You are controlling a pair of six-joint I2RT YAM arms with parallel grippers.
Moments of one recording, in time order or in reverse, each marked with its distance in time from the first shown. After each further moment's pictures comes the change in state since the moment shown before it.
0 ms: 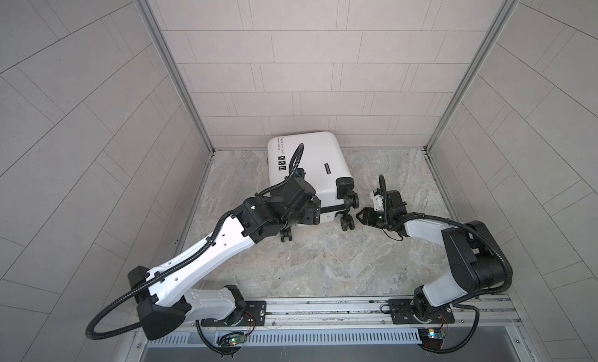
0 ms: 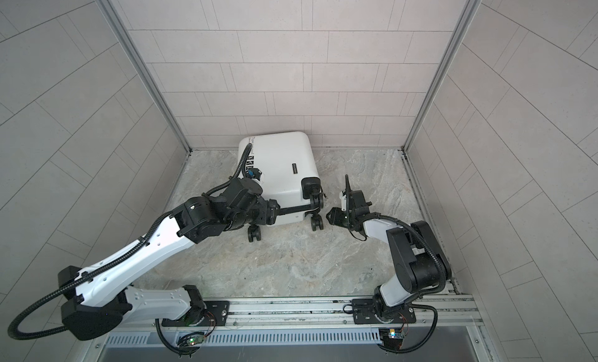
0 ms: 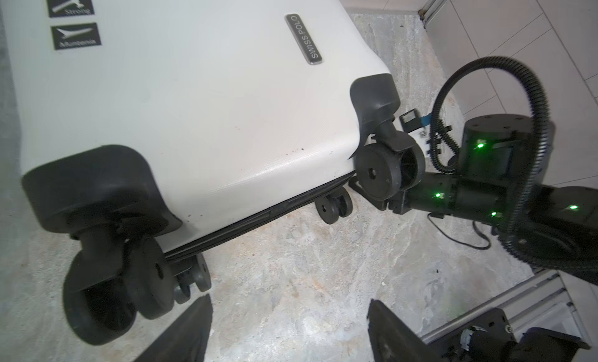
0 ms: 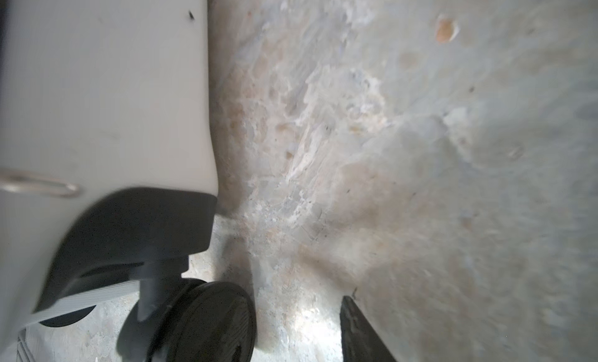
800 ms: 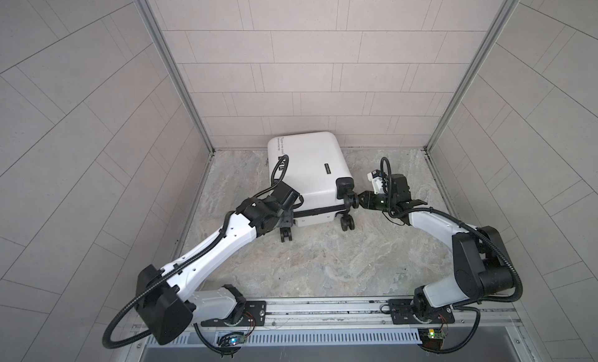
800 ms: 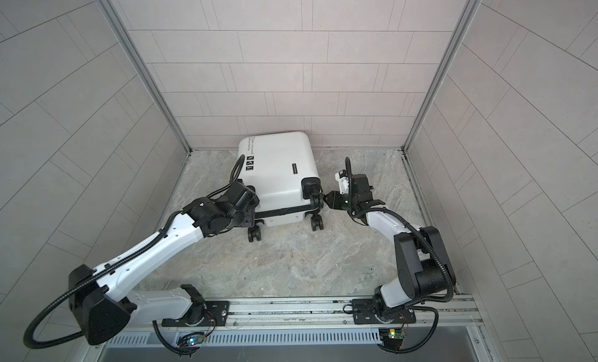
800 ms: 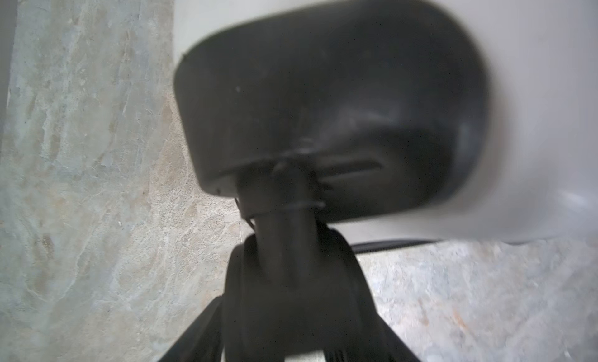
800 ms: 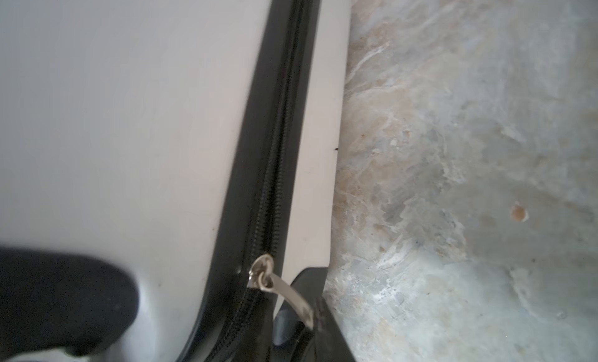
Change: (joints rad) left arm 0.233 -0.021 -0.219 -0.076 -0.087 0.079; right arm -0.044 -0.069 0.186 -0.074 -0.137 -0.087
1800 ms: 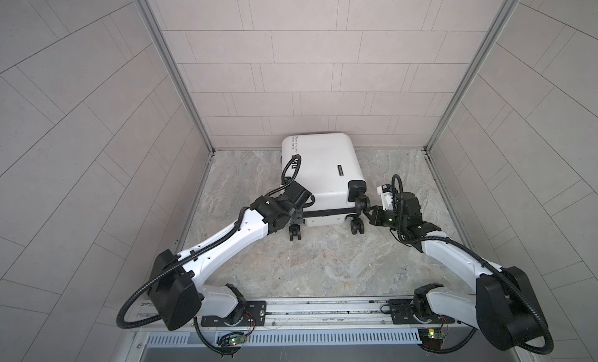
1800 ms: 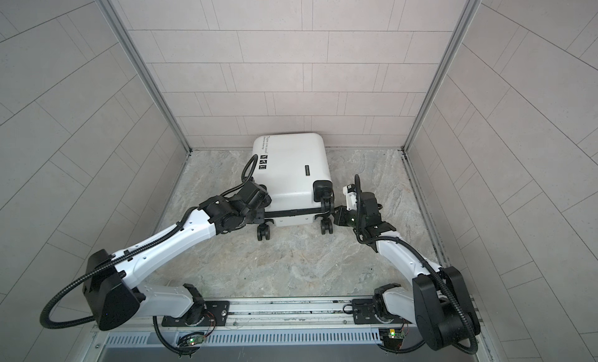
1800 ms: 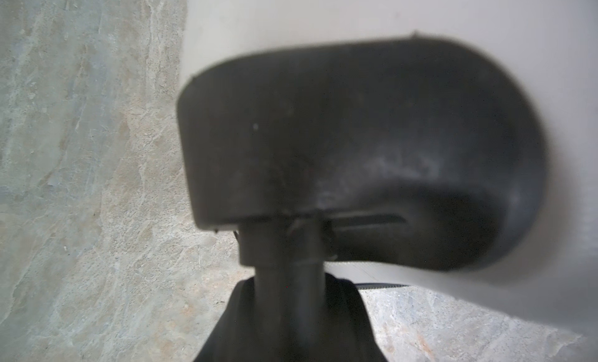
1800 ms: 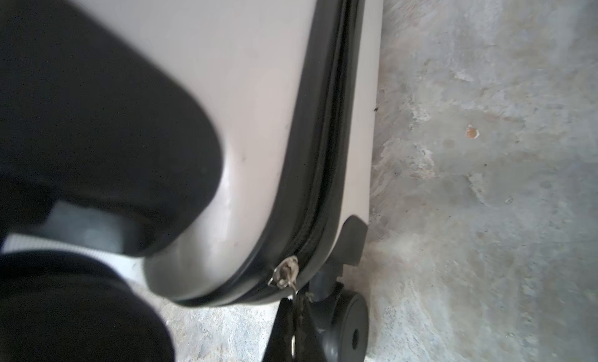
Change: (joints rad) left arm -0.066 0.109 -0.005 0.132 -0.021 -0.076; right arm 0.021 -0.298 -0.261 0.051 0.083 0.053
